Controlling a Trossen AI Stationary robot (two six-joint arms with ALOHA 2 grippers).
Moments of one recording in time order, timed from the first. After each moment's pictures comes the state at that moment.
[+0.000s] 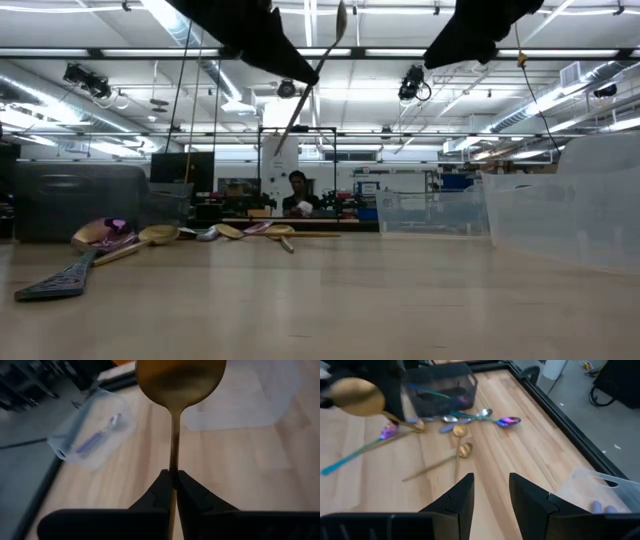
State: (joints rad) left arm -0.25 1.49 0.97 -0.04 -0.51 0.10; right arm 0.12 1.03 0.89 -0.46 0.40 0.23
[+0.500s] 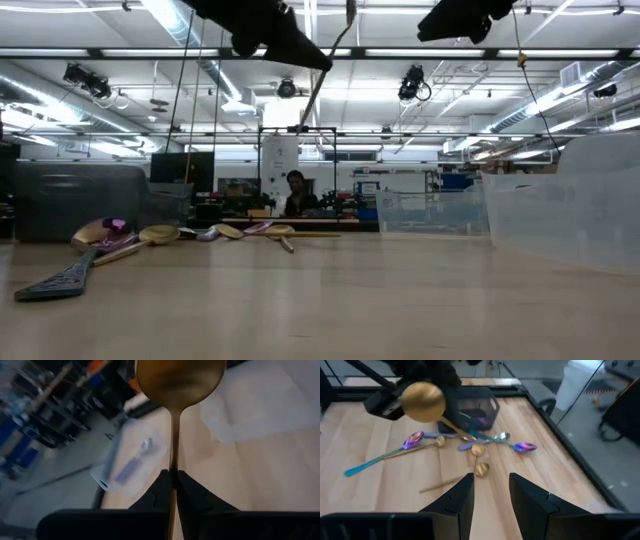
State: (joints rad) left arm -0.20 1.49 0.97 0.10 -0.55 0.40; right arm 0.24 1.05 0.89 -0.34 0.47 0.12
